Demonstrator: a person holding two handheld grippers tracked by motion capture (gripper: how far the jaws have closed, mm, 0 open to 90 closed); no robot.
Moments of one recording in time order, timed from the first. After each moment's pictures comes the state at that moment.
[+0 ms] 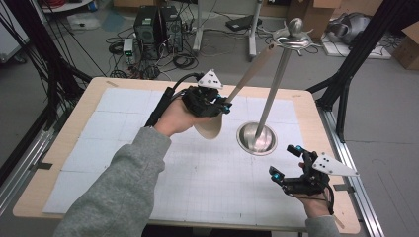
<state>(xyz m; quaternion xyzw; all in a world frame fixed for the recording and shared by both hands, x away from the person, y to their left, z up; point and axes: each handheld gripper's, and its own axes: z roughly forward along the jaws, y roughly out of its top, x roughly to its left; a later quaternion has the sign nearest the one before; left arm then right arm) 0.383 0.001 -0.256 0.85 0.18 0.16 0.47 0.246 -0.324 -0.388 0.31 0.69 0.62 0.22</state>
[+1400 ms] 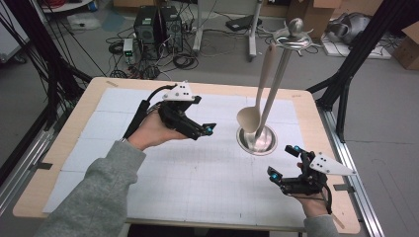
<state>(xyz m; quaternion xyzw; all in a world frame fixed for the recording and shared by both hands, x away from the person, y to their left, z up) 0.360 0.066 -0.279 0.82 0.17 0.15 0.53 0.249 -0.320 -0.392 0.30 0.69 0.62 0.21</state>
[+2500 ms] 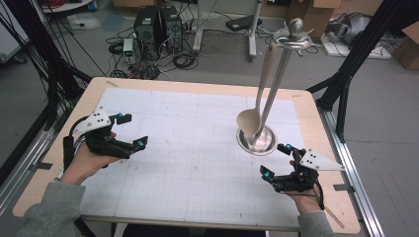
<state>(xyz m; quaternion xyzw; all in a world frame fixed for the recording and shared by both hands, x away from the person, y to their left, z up) 0.313 0.230 -0.343 0.74 0.28 0.20 0.58 0.259 -0.305 -0.394 0.30 0.71 0.61 0.20</state>
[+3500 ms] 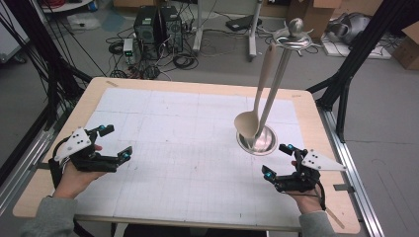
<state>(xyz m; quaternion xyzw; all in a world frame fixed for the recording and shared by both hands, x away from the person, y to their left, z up) 0.289 0.266 -0.383 0.69 0.28 0.26 0.61 0.260 -0.310 -0.397 0.30 0.71 0.61 0.20</state>
